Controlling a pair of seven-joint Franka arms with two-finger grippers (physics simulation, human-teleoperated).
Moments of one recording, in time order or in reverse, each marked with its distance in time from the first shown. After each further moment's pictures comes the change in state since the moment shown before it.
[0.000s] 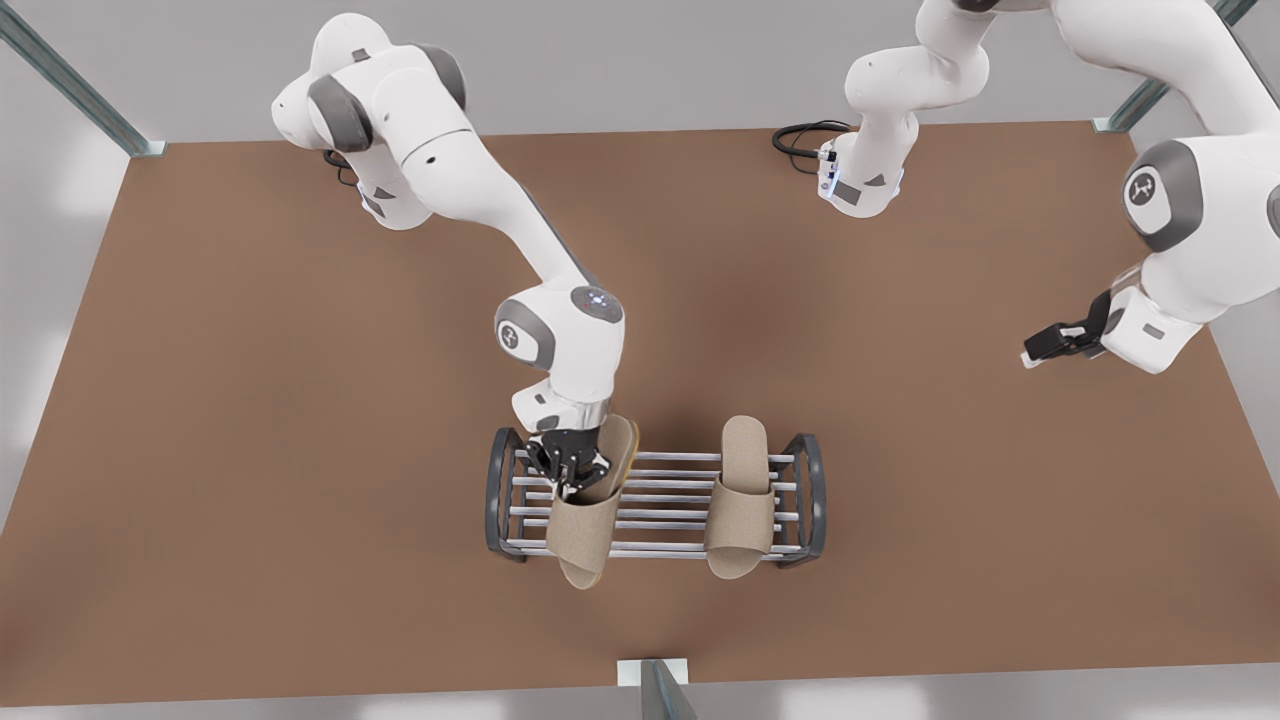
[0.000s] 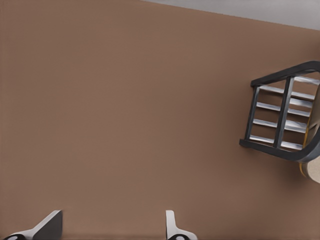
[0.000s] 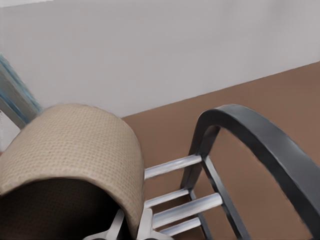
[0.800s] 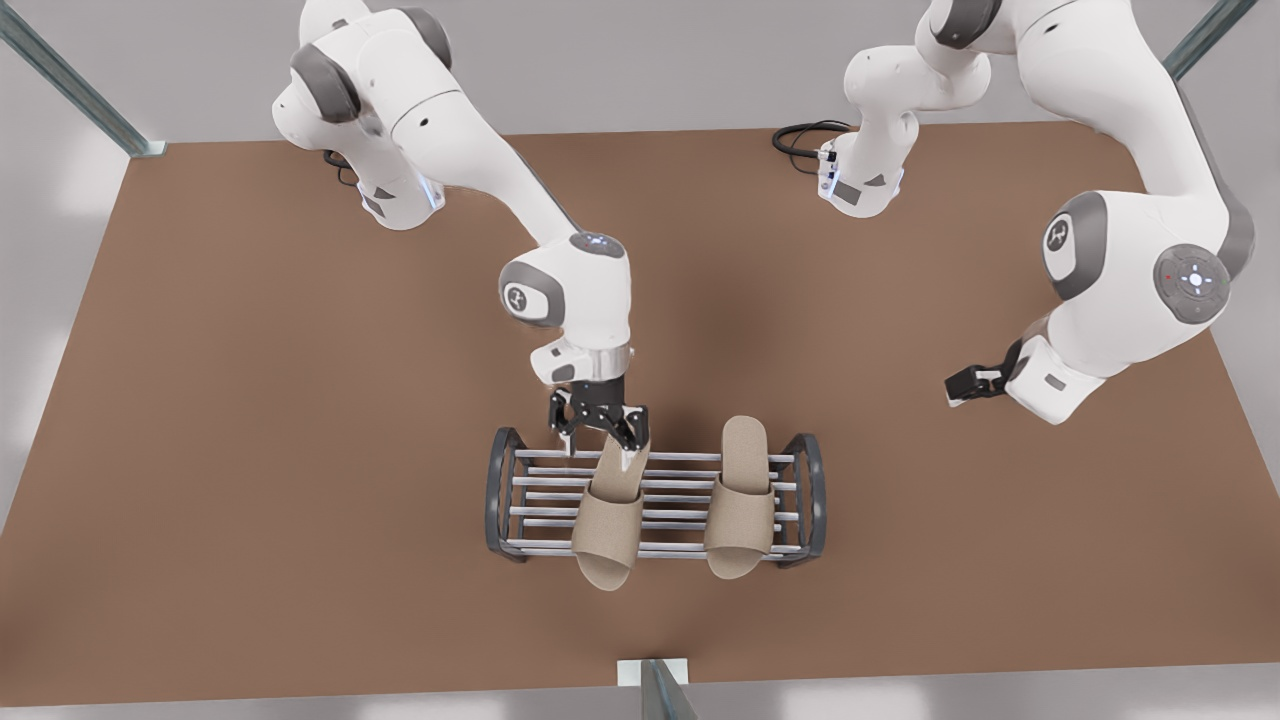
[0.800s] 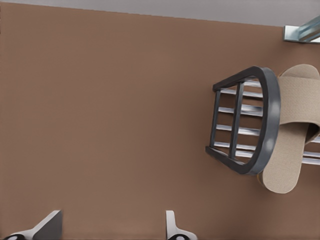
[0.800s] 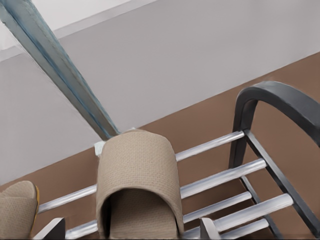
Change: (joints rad) left arm -0.151 0.175 -0.020 0.191 0.009 -0.017 -0.103; right arm 0.019 -0.175 0.098 -0.125 -0.081 0.115 0.196
